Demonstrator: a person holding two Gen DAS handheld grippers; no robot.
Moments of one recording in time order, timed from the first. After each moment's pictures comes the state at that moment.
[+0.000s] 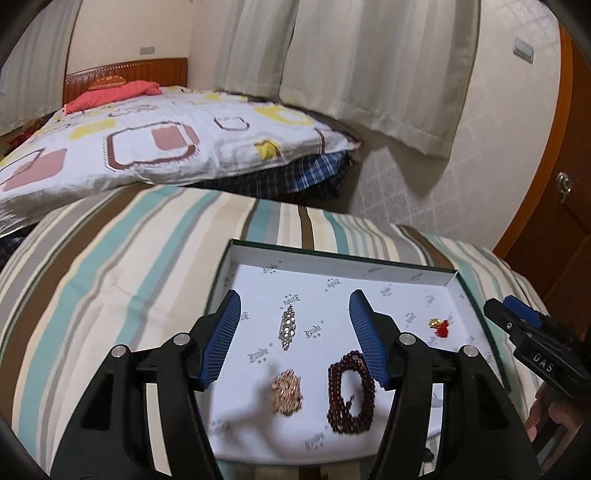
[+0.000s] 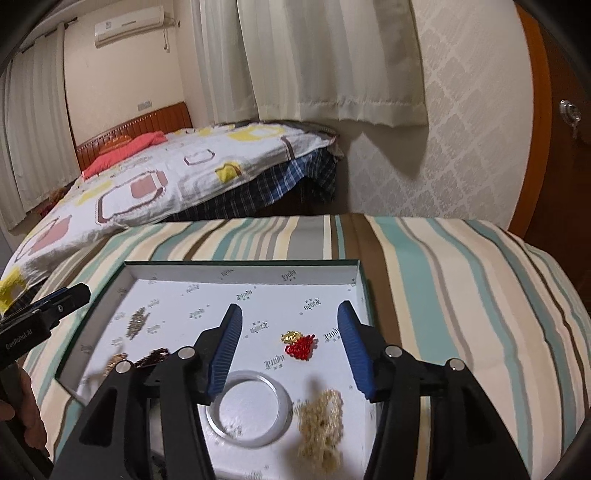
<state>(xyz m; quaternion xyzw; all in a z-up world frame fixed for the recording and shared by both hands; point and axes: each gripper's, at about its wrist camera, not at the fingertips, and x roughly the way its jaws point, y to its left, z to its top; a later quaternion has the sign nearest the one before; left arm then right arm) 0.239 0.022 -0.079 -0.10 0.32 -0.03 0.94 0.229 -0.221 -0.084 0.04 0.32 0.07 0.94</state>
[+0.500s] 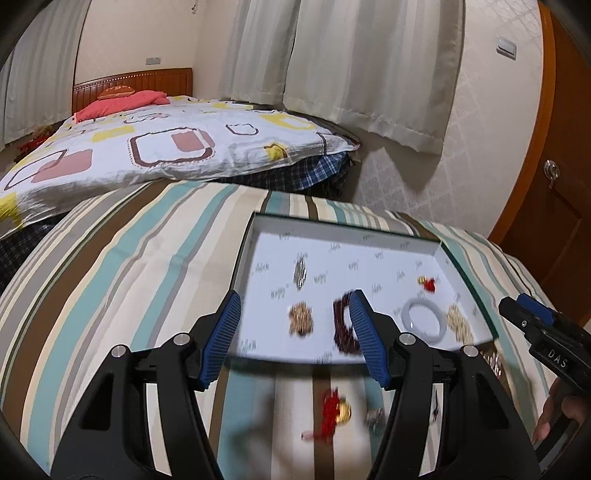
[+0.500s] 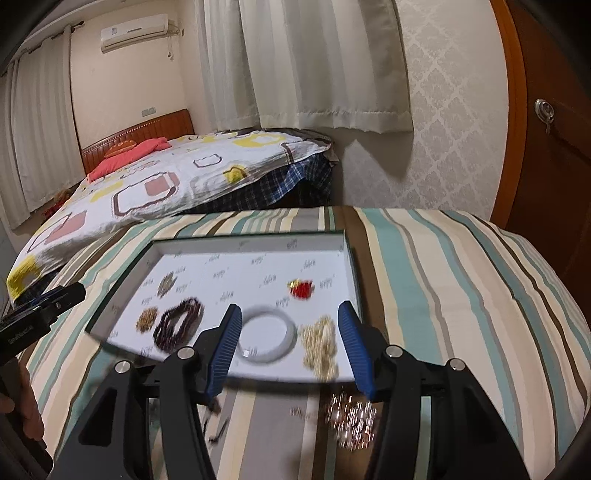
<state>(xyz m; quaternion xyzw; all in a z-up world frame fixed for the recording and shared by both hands) 0.153 0.027 -0.081 -0.08 0.31 -0.02 0.95 0.147 -0.220 -0.087 0.03 0.31 0.07 0.95</state>
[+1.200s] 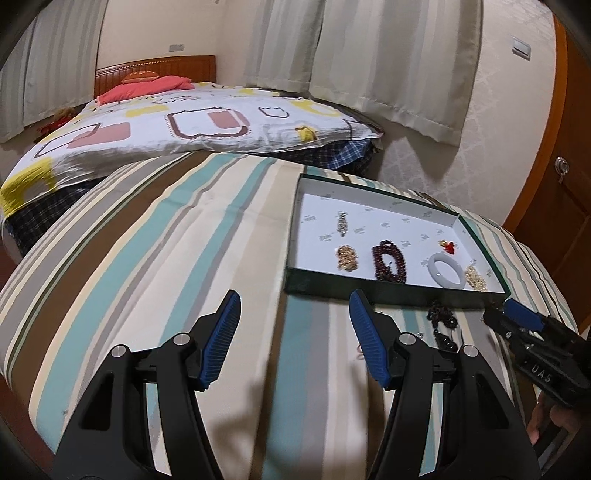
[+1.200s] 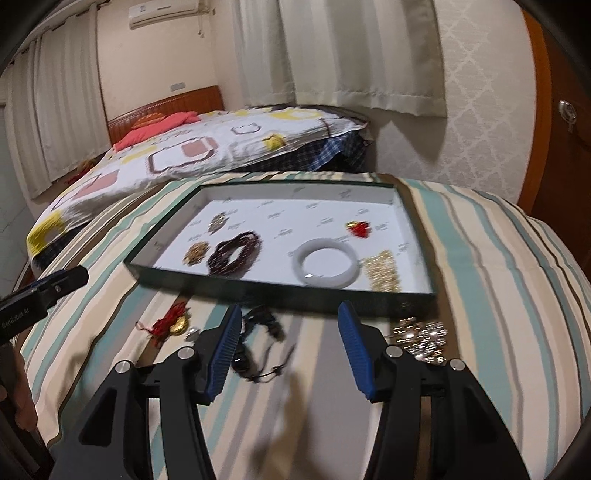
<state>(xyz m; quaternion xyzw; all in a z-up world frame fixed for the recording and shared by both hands) 0.089 0.066 -0.101 -0.09 0.34 0.02 0.94 0.106 -0.165 -0.120 0.01 0.34 0.13 0.93</state>
